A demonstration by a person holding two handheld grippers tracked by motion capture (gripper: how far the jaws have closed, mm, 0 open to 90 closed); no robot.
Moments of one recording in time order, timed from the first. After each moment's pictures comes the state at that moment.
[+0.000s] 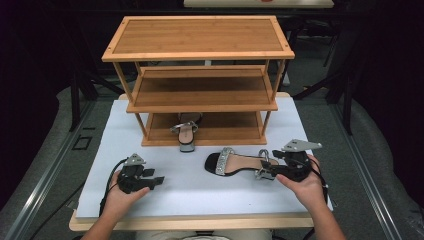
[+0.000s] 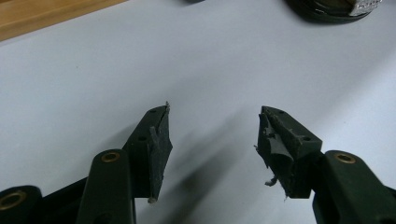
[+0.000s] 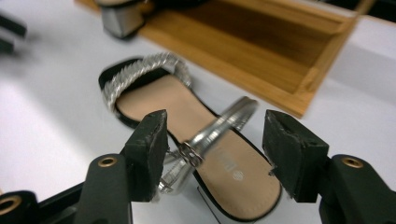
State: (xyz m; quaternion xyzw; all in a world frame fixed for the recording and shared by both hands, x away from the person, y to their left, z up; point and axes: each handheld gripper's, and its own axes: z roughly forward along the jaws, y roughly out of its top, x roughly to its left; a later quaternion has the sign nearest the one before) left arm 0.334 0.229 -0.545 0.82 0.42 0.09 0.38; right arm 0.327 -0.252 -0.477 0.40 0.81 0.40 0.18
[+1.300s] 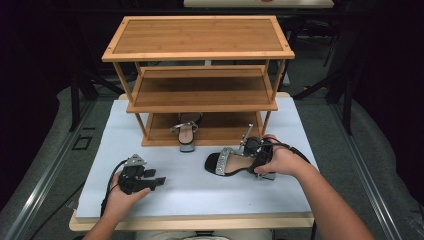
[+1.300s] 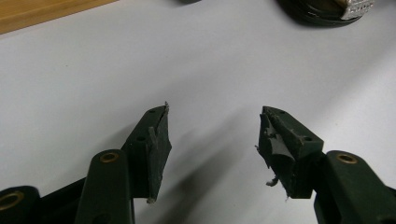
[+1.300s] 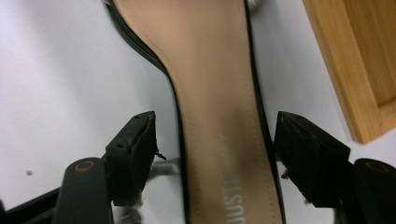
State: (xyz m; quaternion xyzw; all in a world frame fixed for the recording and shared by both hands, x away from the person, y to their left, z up) left arm 0.333 0.228 -0.547 0.82 0.42 0.08 0.38; right arm 0.403 -0.172 -0.491 0.23 0.97 0.07 0.08
